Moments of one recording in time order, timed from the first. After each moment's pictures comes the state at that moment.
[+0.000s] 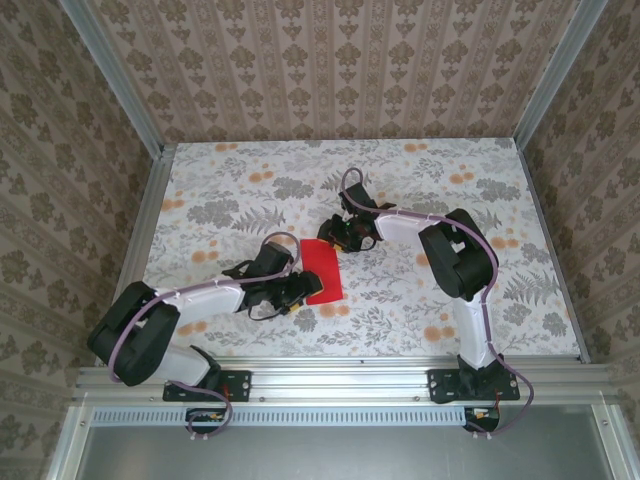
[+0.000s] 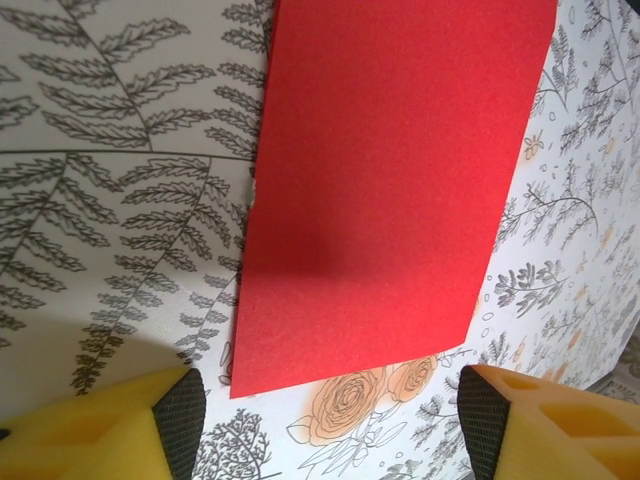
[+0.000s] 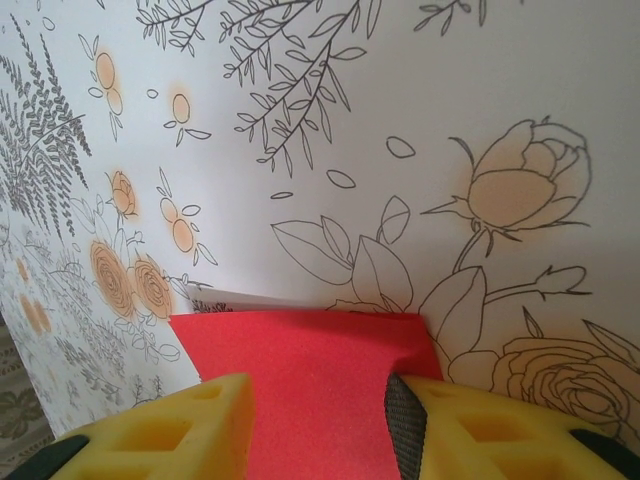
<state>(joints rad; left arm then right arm) -0.72 1.40 0.55 -0.10 0.37 -1.11 0.52 2.10 1.35 -0.24 -0.37 0.94</state>
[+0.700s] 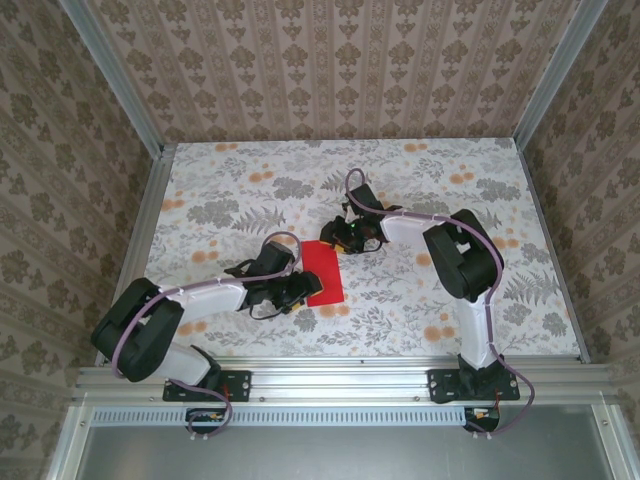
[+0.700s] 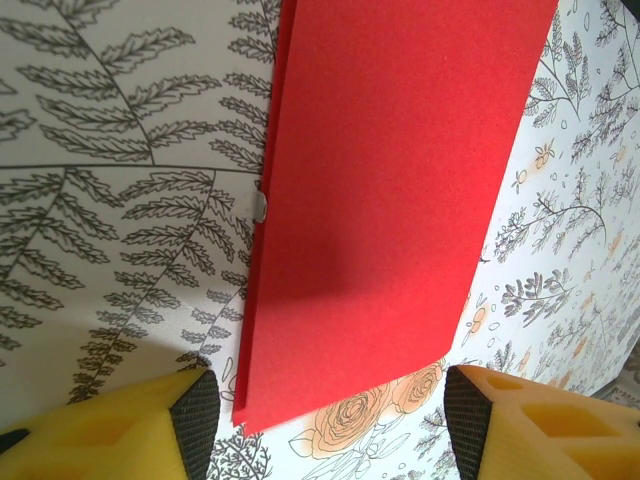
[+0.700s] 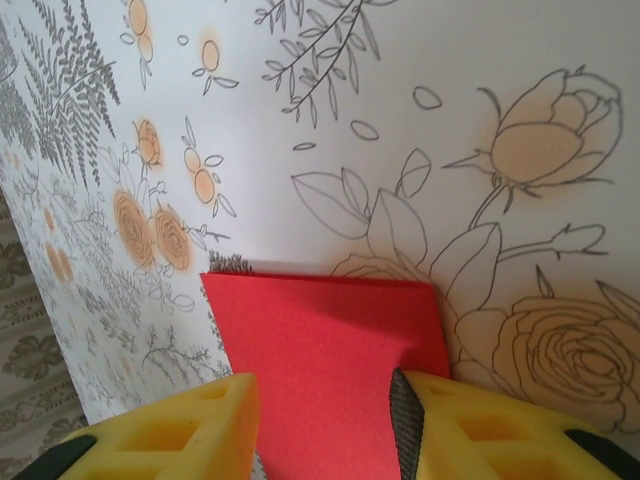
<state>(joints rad) -0.72 1.43 0.56 -0.10 0.37 -1.11 0.50 2.06 1.30 -0.20 -0.47 0.87</state>
